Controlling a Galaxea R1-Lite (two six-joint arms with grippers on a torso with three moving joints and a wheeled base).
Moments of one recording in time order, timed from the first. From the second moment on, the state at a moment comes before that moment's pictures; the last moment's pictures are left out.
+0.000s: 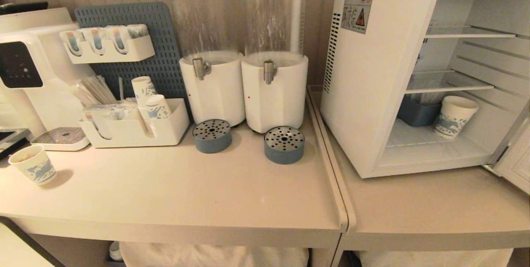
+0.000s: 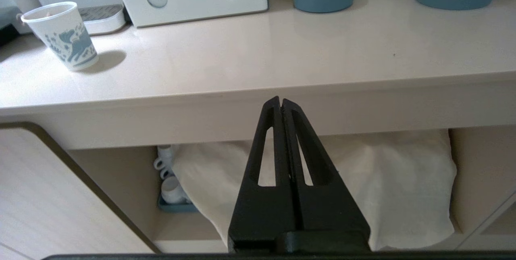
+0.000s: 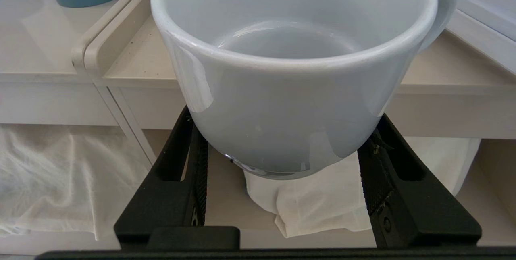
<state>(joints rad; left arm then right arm) 0.00 0.00 -0.08 0.06 -0.02 0.09 0.01 0.00 -0.06 0.16 0.00 -0.03</state>
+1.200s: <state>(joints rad) 0.00 0.00 0.00 0.01 -0.02 0.06 0.01 0.00 -0.06 0.16 0.00 -0.03</state>
